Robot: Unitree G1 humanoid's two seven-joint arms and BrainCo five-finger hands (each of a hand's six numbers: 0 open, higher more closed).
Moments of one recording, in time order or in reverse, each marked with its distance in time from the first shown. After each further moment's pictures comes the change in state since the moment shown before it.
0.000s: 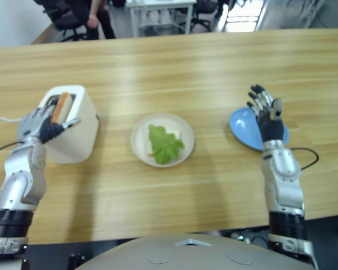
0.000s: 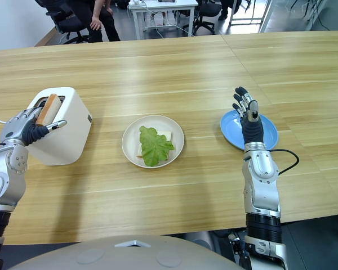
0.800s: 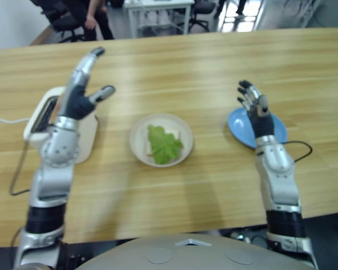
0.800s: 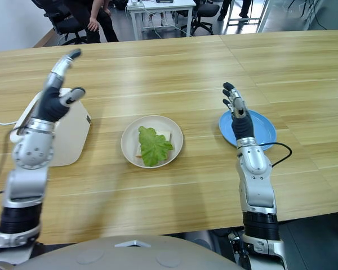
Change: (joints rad) left arm -0.118 -0.185 0.083 -0.381 -0.363 -0.323 0.099; right arm -0.014 -0.006 0.047 -0.069 -0.036 0.028 -0.011
